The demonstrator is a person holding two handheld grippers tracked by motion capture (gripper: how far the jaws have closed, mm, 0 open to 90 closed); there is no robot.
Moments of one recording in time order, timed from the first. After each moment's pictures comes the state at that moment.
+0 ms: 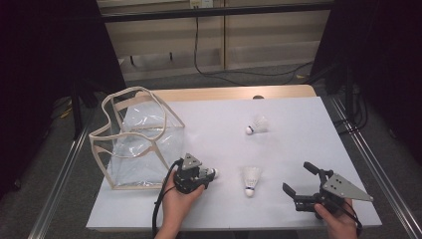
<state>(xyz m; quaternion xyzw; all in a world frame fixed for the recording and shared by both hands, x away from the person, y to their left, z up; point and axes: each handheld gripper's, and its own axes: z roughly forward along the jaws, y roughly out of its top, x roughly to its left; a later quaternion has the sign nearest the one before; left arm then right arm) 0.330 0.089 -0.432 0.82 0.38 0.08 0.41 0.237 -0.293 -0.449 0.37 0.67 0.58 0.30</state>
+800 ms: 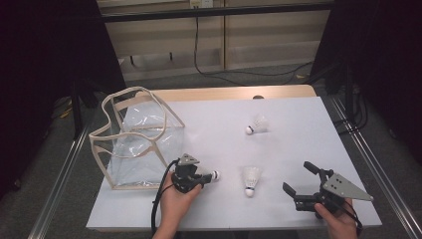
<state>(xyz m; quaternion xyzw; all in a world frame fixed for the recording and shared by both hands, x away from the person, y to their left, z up) 0.330 0.091 -0.428 0.82 0.40 0.02 0.40 0.238 -0.293 -0.449 0.37 0.66 0.58 0.30</state>
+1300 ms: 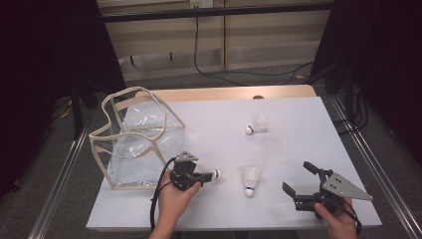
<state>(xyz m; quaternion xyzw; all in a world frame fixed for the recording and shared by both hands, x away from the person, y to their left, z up) 0.330 0.092 -0.413 0.82 0.40 0.00 0.41 0.239 -0.293 -0.449 0.37 0.67 0.57 0.30</state>
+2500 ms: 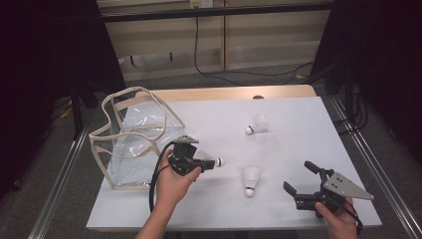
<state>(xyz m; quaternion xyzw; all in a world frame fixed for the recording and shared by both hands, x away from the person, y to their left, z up) 0.350 0.086 -0.363 0.82 0.39 -0.02 0.41 0.240 -0.296 -0.449 0.37 0.66 0.58 0.30</state>
